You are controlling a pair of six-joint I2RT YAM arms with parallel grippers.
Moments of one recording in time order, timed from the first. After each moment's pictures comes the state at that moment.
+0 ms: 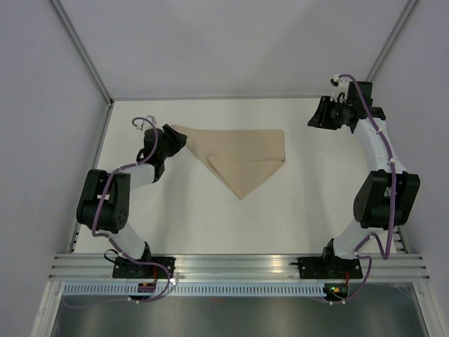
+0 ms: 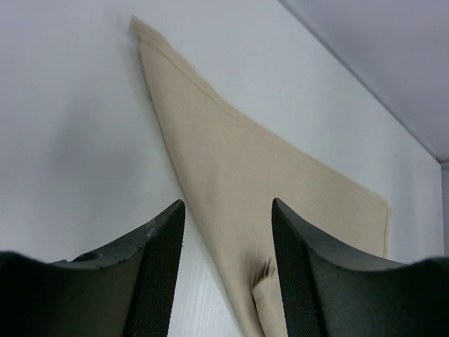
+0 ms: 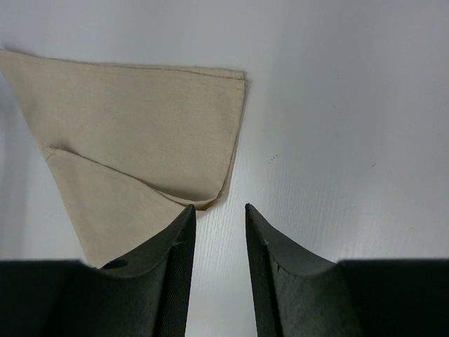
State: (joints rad) left arm -0.19 1.67 0.76 0.52 -0.01 -0.75; right arm -0.11 1.70 1.53 -0.61 -0.45 0.08
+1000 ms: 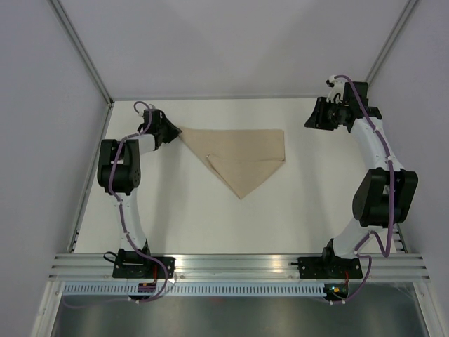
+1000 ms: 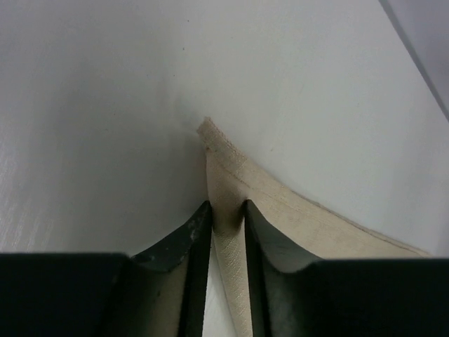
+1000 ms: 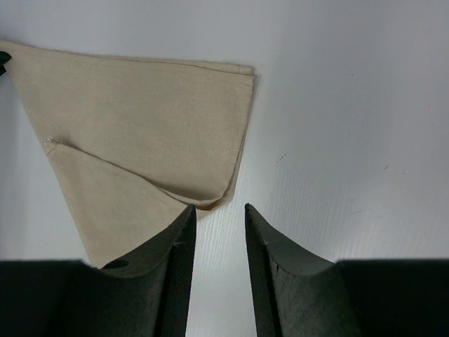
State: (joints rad) left arm -0.03 2.15 1.35 0.16 0.14 -0.75; right arm -0.09 1.72 1.53 -0.61 -0.45 0.08
